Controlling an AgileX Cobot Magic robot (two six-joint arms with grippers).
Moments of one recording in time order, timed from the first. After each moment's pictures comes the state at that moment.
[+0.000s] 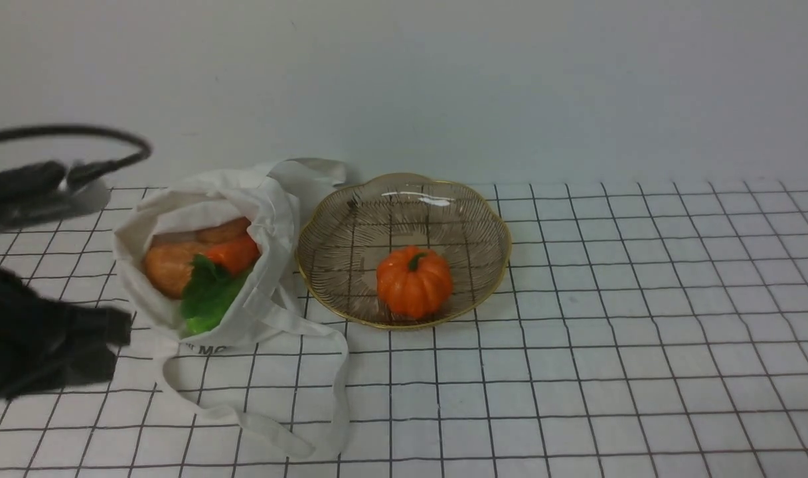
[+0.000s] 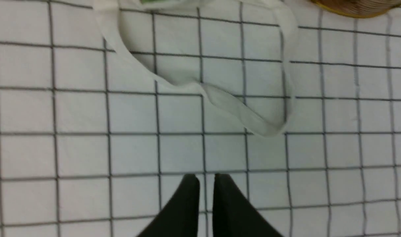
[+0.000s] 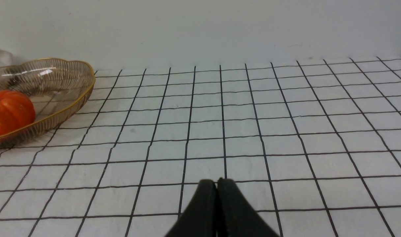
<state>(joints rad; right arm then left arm) 0.02 -0.01 0.02 -0.01 0.38 0.07 -0.05 1.14 -0.95 -0.20 1.02 -0.06</state>
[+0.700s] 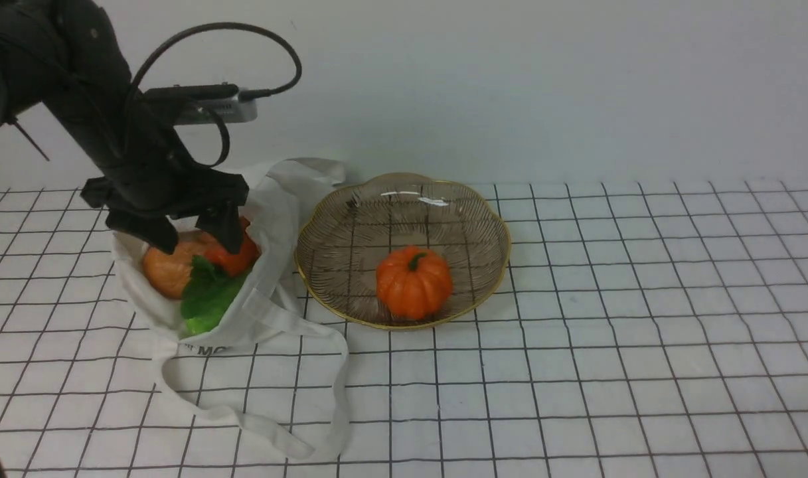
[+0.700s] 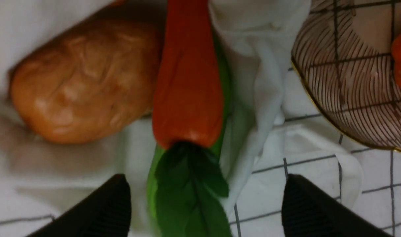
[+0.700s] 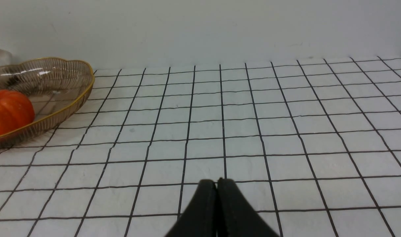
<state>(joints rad) 0.02 -0.01 0.02 -0.01 0.38 0.07 -0.08 1.94 -1.64 -0.16 1.13 0.10</state>
